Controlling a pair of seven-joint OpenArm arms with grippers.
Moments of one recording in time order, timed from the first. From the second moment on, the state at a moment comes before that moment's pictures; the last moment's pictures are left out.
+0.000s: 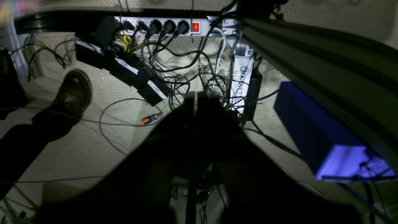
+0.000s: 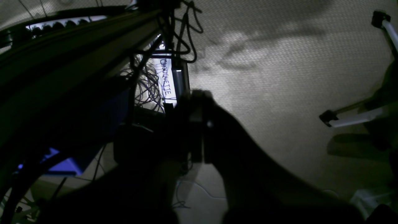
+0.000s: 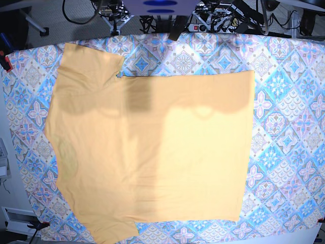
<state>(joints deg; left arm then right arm) 9.5 -0.3 -1.3 12.1 0.1 1.5 -5.6 -7.3 -0.8 5.4 9.2 -1.5 1.0 3.9</state>
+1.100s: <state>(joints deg) 21.9 -6.3 -1.1 12.6 0.6 1.2 -17.5 -24.5 3.7 5.5 22.0 -1.5 1.7 4.8</state>
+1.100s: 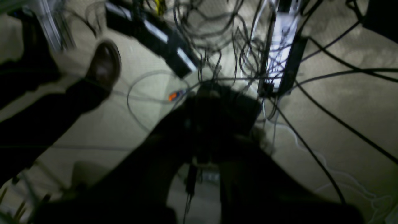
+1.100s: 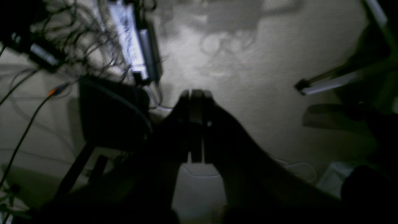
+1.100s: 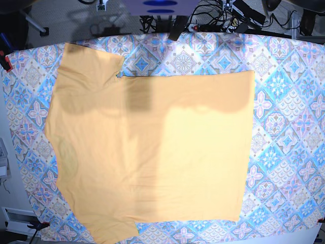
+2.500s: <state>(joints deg) 54.8 -10.6 -1.2 68.5 0.5 1.7 -37.1 -56.0 7.2 9.3 83.0 -1.6 1.4 12.0</state>
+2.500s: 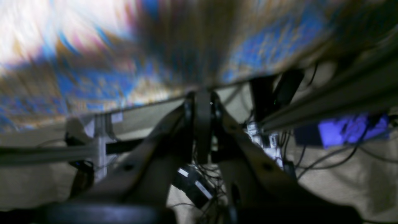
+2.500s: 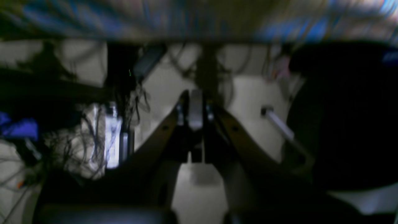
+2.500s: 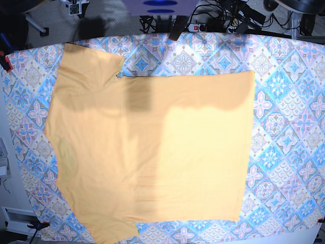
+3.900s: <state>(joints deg) 35.6 -5.6 -16.3 98.1 -57.0 2.7 28.5 -48.1 7.3 10.5 99.6 -1.8 1.2 -10.7</state>
